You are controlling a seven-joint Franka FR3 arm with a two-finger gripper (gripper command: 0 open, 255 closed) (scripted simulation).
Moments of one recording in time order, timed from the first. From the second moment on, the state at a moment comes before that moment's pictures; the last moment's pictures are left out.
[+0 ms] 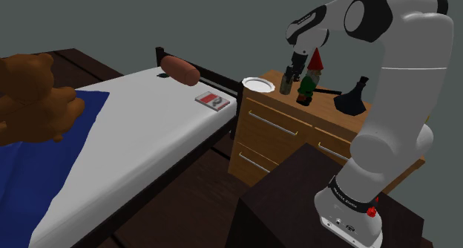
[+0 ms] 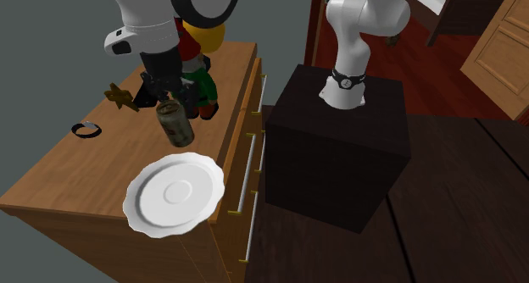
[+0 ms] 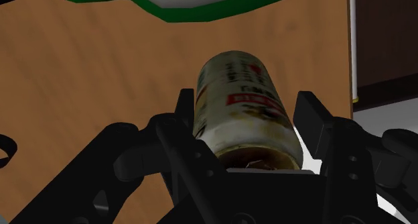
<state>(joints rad) -0.27 0.36 -0.42 -1.78 0.17 2.11 -0.71</state>
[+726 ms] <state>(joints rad) -0.27 0.35 -0.43 -1.77 0.17 2.08 -0.70</state>
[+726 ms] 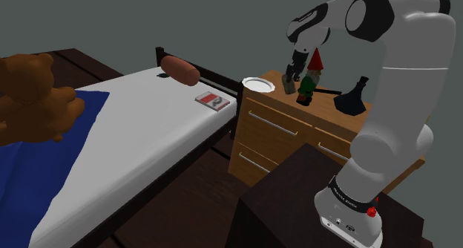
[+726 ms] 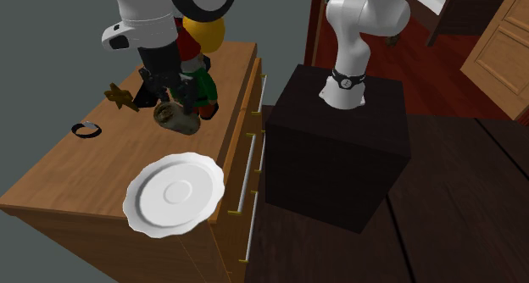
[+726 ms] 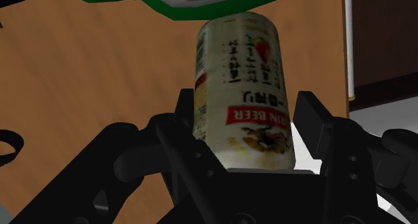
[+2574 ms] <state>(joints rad) -0.21 0.60 -0.35 -1.11 0.20 1.68 -0.48</state>
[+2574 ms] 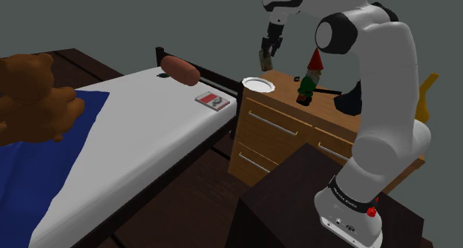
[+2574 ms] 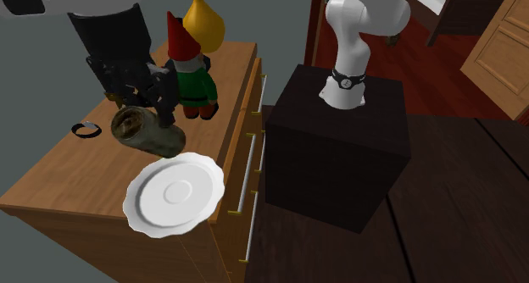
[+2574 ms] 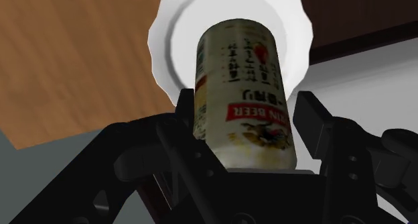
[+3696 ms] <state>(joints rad) -0.19 0.63 -0.35 -1.29 0.21 1.88 -0.48</state>
